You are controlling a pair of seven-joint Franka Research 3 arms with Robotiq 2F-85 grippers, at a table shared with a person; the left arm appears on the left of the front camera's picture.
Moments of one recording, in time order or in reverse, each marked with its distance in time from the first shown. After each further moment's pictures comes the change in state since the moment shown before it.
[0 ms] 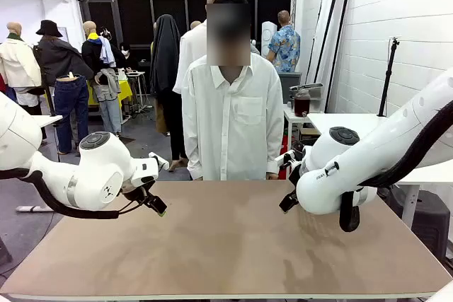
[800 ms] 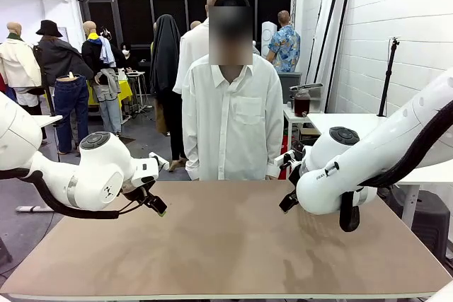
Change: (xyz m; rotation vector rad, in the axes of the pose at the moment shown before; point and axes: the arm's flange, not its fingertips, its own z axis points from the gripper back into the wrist) left arm 0.000 -0.001 0.000 0.000 0.000 -0.001; right arm 0.000 0.000 0.000 0.000 0.000 0.001
